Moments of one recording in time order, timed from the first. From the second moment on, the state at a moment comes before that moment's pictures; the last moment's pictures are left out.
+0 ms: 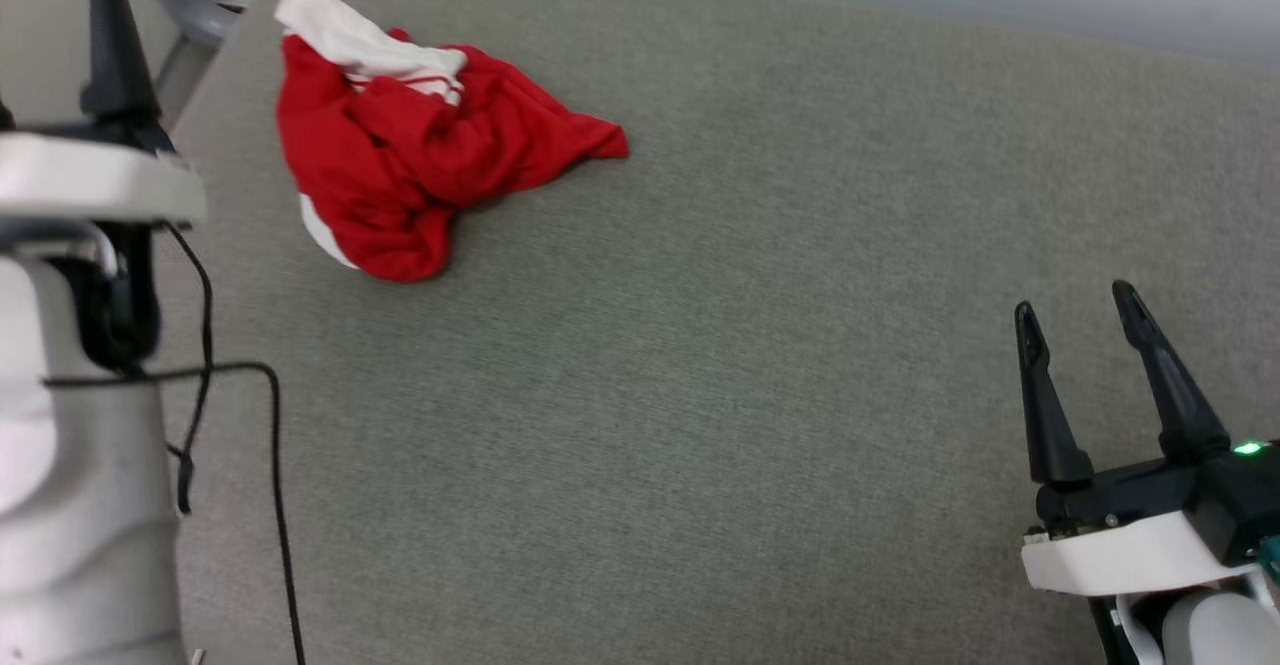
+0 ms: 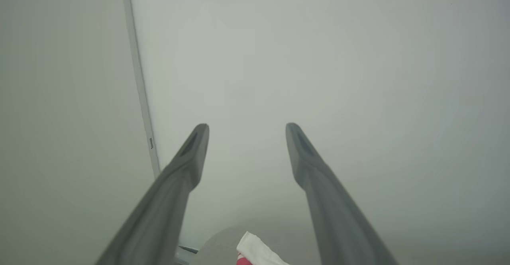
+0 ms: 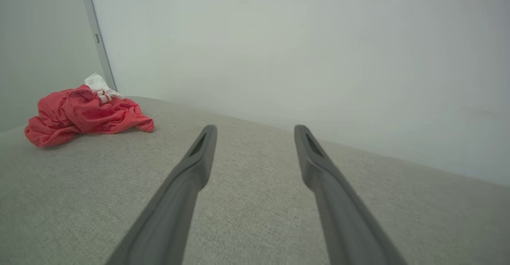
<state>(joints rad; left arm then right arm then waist) -0.68 0.24 0.18 0.28 -0.20 -0.11 -0.25 -0.07 -0.10 -0.01 -0.09 0.00 0.13 -0.26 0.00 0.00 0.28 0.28</state>
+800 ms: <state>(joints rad) -1.06 0.53 -0.15 0.63 -0.53 -0.13 0.77 -0.17 -0.13 -0.03 -0.17 0.00 0.13 -0.26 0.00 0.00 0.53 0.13</state>
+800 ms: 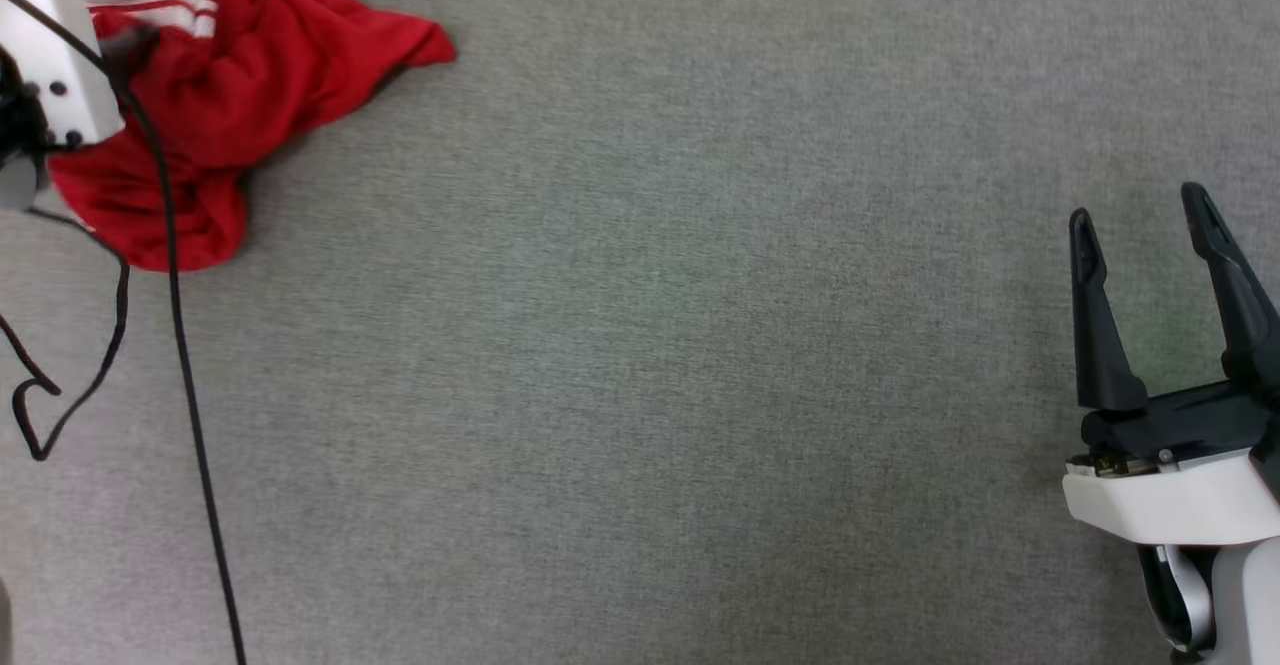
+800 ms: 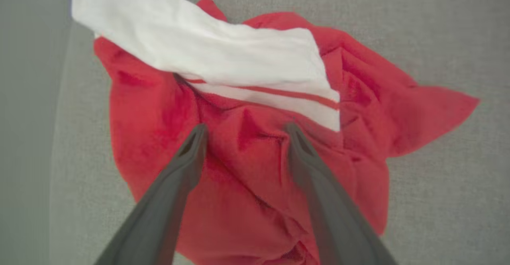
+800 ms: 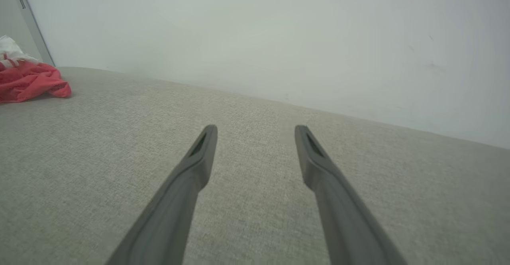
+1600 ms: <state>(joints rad) -1.02 0.63 -0.39 0.68 -0.69 -0.13 0.65 -0.18 -0.12 -0.04 -0.15 0.00 0.13 -0.26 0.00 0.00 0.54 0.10</state>
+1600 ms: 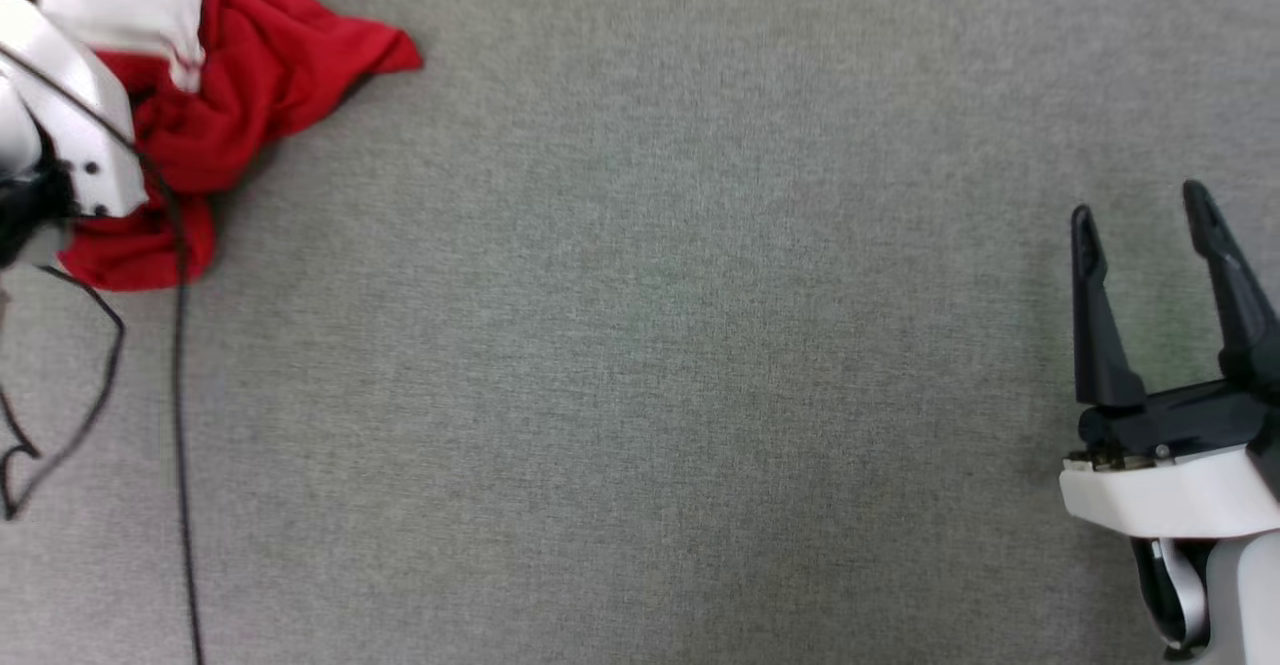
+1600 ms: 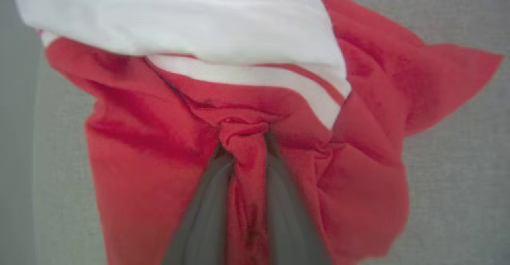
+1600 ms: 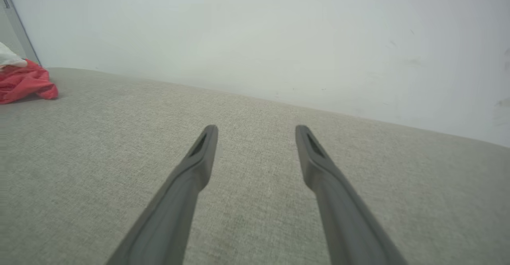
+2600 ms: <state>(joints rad) -1.04 0.57 -0.70 0.23 -0.62 -0.12 0.44 -0.08 -0.05 -0.04 -0.10 0.04 0.13 -0.26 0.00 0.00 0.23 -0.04</state>
